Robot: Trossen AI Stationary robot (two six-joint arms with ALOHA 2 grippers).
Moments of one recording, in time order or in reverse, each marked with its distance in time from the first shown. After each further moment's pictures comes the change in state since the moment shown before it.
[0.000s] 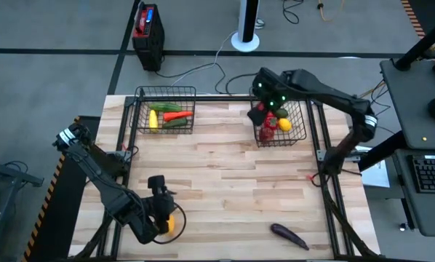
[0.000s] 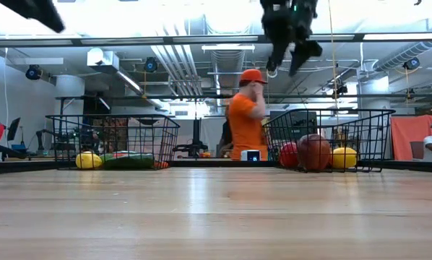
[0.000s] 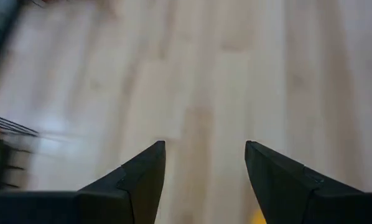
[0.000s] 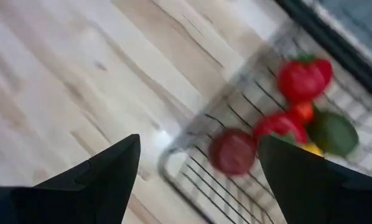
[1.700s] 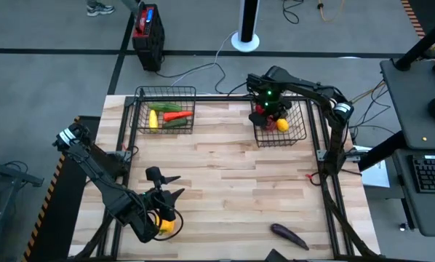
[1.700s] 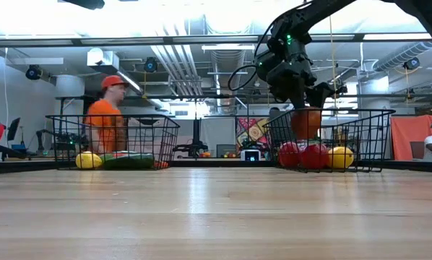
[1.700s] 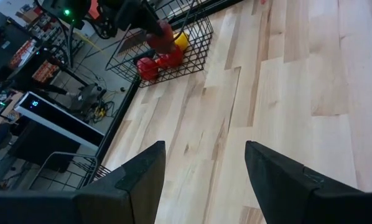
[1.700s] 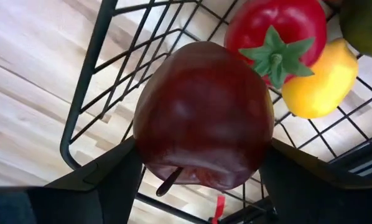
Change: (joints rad) left arm 0.000 0.000 -0.039 -0.002 -0.436 0.083; right arm -0.192 0.286 -0.053 -0.230 -0.184 -0.041
